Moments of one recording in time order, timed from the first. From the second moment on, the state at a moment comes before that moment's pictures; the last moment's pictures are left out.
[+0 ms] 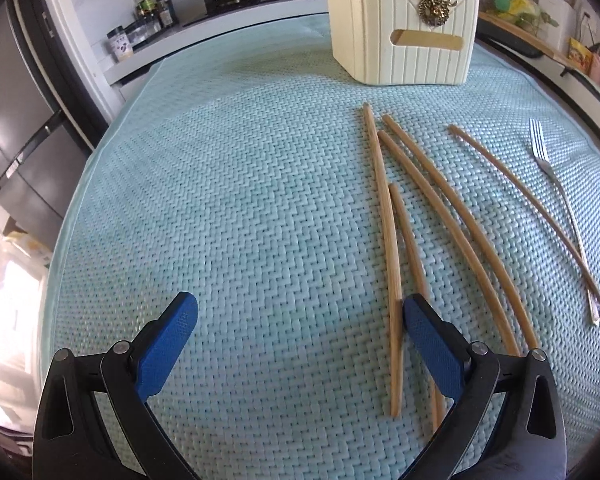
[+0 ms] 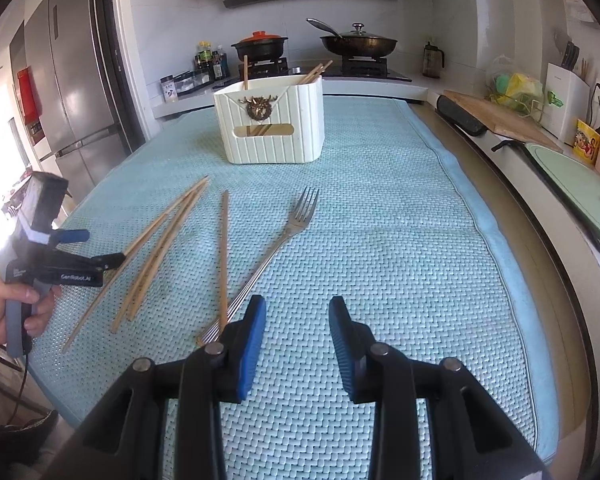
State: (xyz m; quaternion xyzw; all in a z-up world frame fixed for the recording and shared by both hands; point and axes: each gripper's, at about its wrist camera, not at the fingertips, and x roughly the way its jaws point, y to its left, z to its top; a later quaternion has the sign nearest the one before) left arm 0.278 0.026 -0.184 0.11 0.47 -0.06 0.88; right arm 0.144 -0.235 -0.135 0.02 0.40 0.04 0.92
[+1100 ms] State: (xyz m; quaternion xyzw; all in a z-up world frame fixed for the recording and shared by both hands) left arm 0.391 -0.030 -0.173 0.08 0.51 -0.13 0.84; right arm 0.366 -0.139 -0.198 -0.03 0.53 0.14 0.83
